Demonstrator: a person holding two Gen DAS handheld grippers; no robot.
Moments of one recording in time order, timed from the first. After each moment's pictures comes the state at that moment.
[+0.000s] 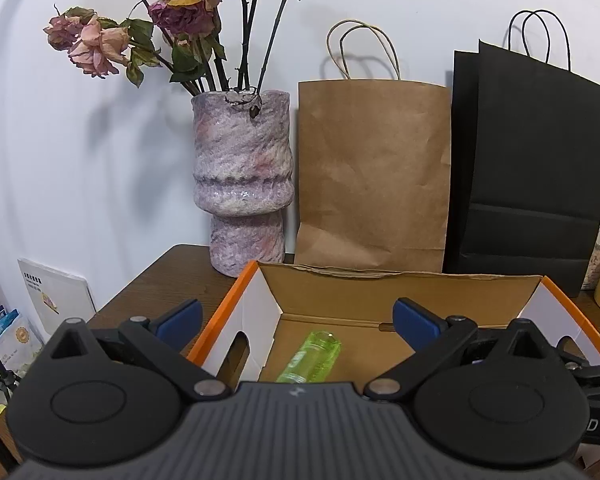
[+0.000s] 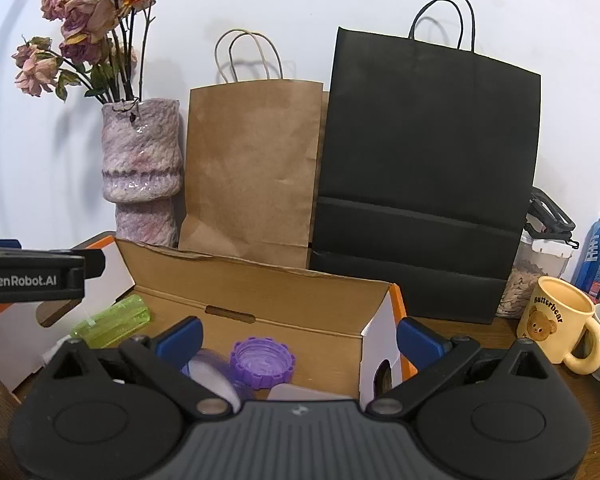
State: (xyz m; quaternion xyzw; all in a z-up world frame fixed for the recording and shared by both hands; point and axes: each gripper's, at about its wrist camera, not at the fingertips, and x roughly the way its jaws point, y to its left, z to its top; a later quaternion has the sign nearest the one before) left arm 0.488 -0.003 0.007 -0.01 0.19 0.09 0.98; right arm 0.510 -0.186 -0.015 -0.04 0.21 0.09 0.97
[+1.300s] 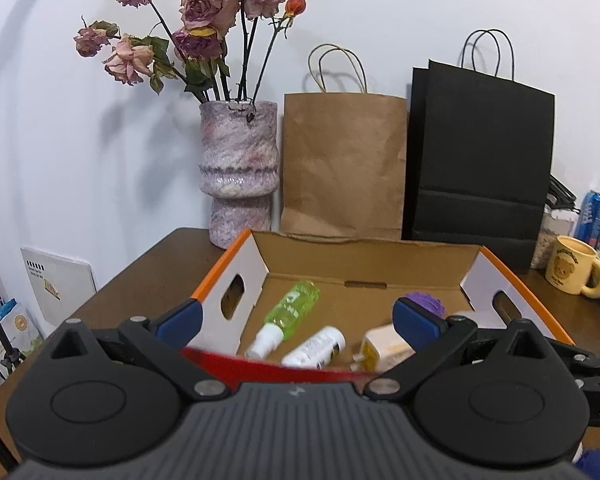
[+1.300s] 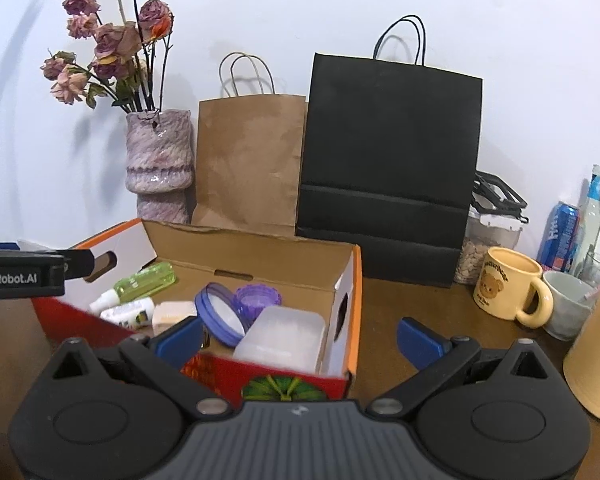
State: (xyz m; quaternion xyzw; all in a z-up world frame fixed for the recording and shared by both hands) left arm 0.384 -0.026 0.008 -0.02 0.18 0.06 0.98; right arm 0.404 -0.230 -0.010 -0.04 0.21 0.09 0.97
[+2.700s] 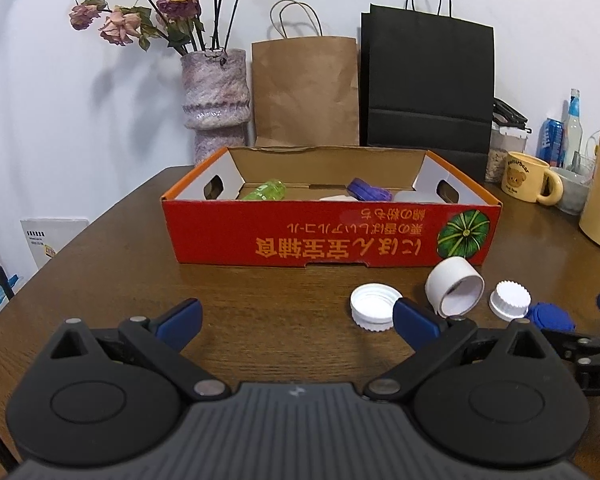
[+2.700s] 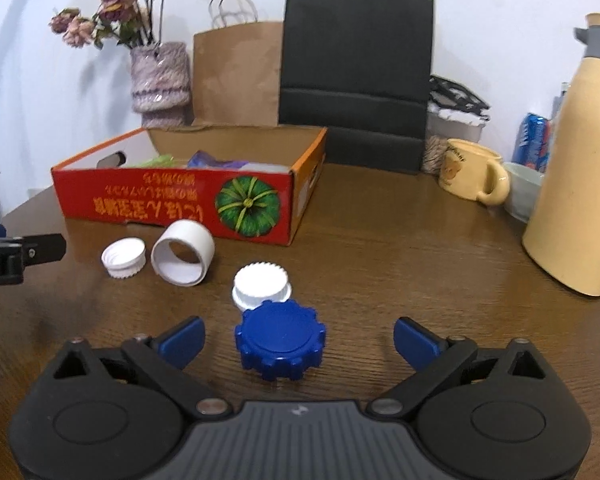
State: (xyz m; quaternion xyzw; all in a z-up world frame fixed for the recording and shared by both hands) left arm 0.286 -0.064 -0.035 0.01 0.25 0.04 0.97; right arm 0.313 -0.289 -0.061 -0.03 0.31 0.09 0.95
